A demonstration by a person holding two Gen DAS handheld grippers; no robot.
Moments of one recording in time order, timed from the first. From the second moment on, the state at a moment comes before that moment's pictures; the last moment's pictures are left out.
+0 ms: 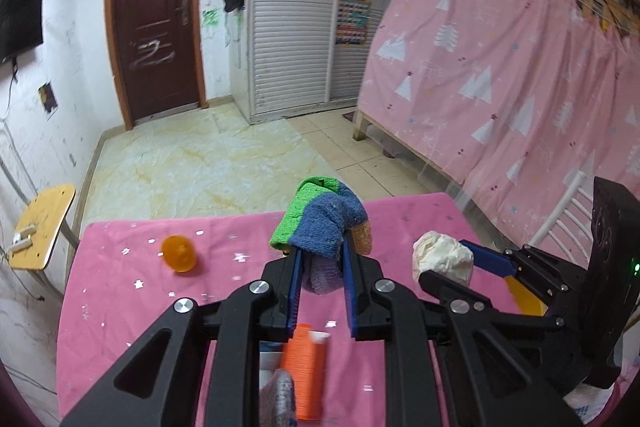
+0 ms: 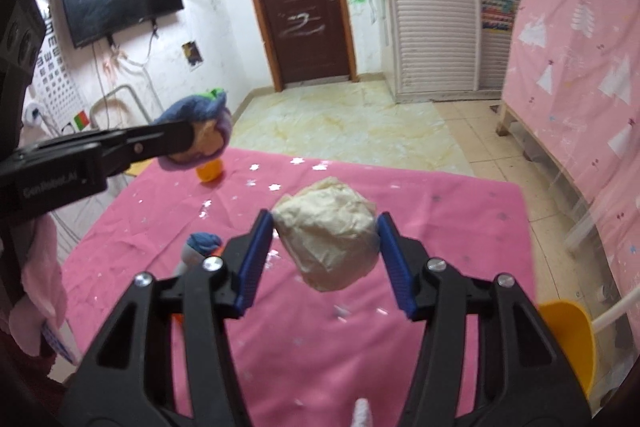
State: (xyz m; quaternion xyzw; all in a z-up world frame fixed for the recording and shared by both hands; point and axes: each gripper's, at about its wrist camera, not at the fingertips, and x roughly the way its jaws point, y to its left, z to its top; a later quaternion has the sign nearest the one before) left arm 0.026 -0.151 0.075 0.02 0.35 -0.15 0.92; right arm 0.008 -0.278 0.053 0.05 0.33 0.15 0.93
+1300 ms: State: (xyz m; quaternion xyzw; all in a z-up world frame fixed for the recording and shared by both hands) left arm -0.030 -0.390 0.036 0.14 0.39 -0.28 0.86; right arm -0.085 -0.503 -0.004 0.18 0.32 -0.04 0.93
